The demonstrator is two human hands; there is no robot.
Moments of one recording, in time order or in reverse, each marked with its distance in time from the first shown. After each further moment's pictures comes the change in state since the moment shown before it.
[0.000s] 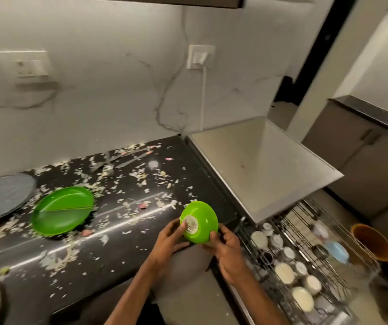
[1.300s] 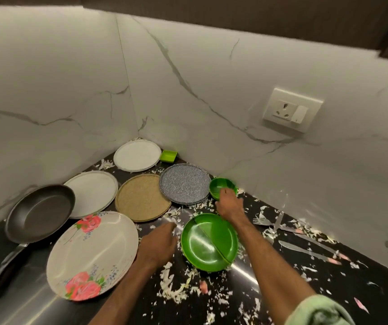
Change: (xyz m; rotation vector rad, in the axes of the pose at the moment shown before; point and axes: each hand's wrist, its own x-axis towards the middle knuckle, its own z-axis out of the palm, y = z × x) left_hand -0.048 0.100 -0.320 1.088 1.156 -0.191; right_hand 0.274 0.087 0.510 -1.702 -1.057 -0.646
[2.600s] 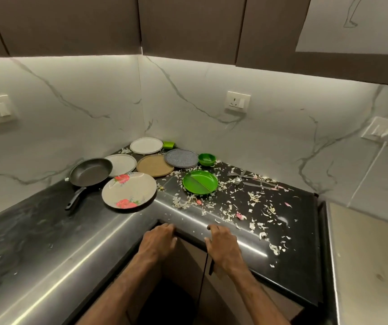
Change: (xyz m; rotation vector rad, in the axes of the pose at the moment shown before) left_hand -0.373 0.038 -0.046 0.188 -0.058 0.138; right_hand -0.505 -0.053 0.076 0.069 0.238 -0.074
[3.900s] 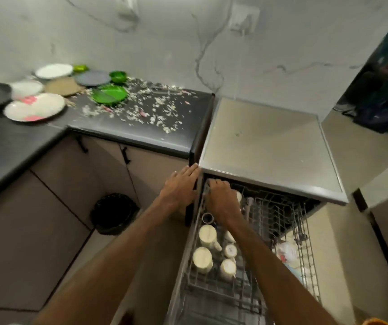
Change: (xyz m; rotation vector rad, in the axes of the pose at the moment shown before) left_hand -0.249 0.397 0.148 0.019 -0.173 0.407; right_hand -0.427 0.239 -0.073 -0.034 -0.002 0.261
